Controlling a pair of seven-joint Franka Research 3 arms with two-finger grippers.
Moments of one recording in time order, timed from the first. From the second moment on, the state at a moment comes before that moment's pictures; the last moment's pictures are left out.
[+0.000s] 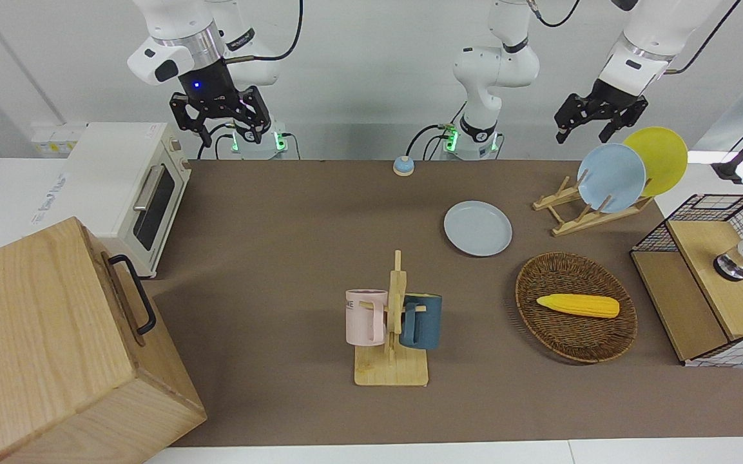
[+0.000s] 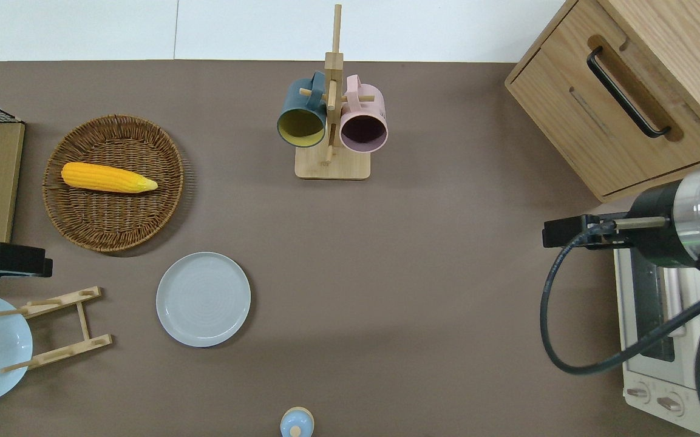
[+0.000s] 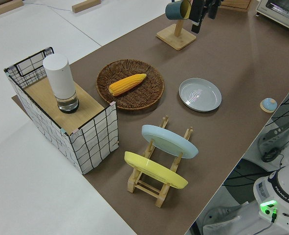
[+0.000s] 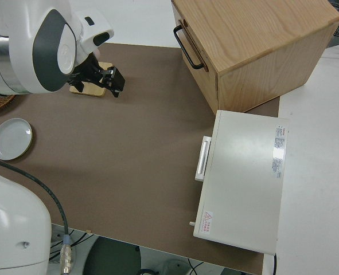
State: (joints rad) left arm -0.15 -0.12 0.15 -1.62 -0.02 1.46 -0.03; right arm -0.21 -0.06 0.37 -1.54 0.10 1.52 0.18
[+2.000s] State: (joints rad) left arm -0.15 -0.16 0.16 -1.69 -0.02 1.48 -0.03; right arm -0.21 -0.06 0.37 -1.54 0.10 1.52 0.18
